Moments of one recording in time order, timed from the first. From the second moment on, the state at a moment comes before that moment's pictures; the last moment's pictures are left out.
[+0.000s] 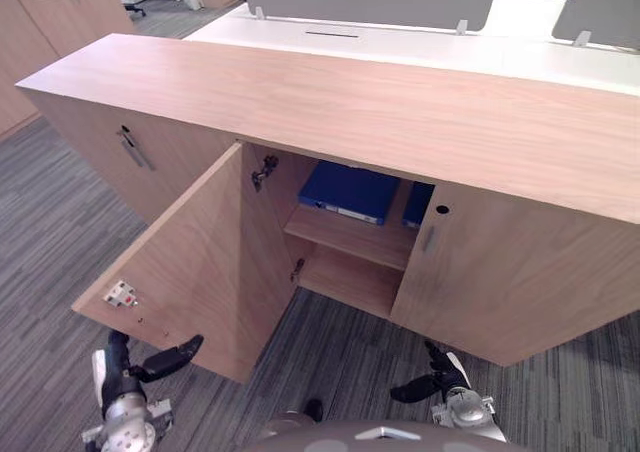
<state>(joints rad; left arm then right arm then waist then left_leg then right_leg) 0.50 0.20 0.26 0.24 -0.02 -0.10 0.19 0.14 -0.11 -0.03 0.83 -0.26 0.00 -0.05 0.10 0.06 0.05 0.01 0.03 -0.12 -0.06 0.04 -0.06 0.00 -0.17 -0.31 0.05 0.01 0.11</state>
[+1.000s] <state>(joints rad) 0.10 0.15 -0.12 0.49 0.13 -0.06 0.14 0.12 -0.05 -0.06 0.88 -0.23 0.00 -0.09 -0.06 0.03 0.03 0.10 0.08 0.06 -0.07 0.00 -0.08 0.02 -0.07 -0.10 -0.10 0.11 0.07</state>
